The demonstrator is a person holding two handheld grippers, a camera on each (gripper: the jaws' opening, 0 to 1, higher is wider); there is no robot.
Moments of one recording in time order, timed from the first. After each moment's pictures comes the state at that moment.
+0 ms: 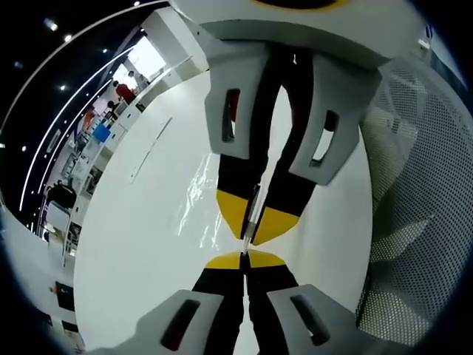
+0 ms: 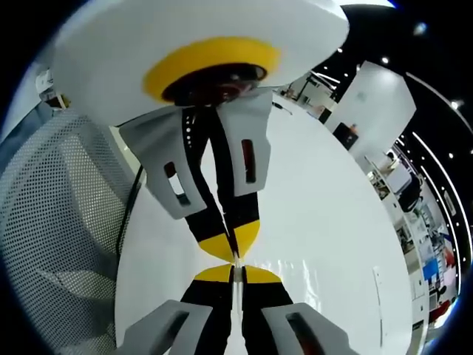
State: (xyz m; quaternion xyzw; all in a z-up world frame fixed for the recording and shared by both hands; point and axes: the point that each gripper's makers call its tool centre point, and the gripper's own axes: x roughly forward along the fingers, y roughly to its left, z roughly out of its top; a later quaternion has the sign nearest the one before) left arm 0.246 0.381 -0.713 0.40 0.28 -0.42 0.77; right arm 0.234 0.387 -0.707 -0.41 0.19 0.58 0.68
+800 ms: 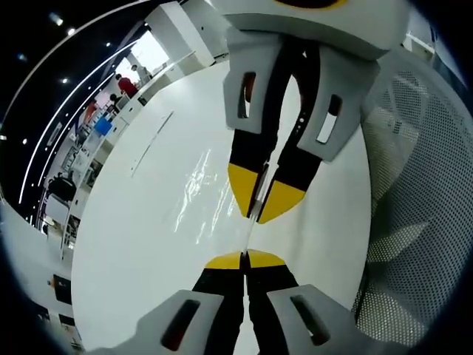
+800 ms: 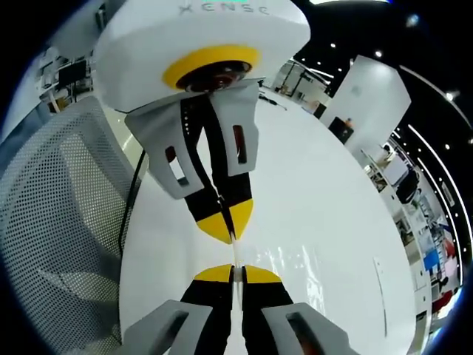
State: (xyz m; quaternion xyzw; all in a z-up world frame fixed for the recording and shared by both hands) left arm 0.242 0.388 -0.715 0.39 0.29 -0.41 0.77; right arm 0.233 0.374 -0.711 -0.40 0.20 0.57 0.69
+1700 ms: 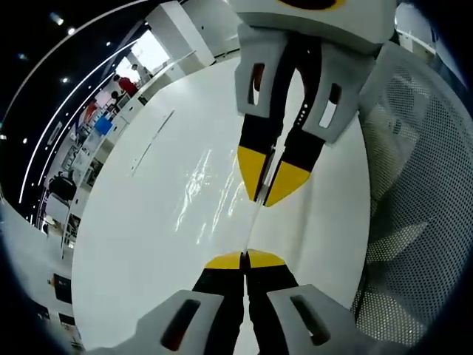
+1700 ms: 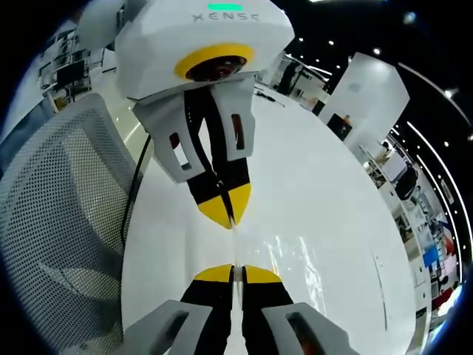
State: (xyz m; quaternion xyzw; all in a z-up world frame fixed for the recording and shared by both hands) left arm 0.243 0.389 -0.716 0.39 0.30 -0.41 0.77; right arm 0.229 0.359 -0.708 -0.40 0.21 0.56 0.70
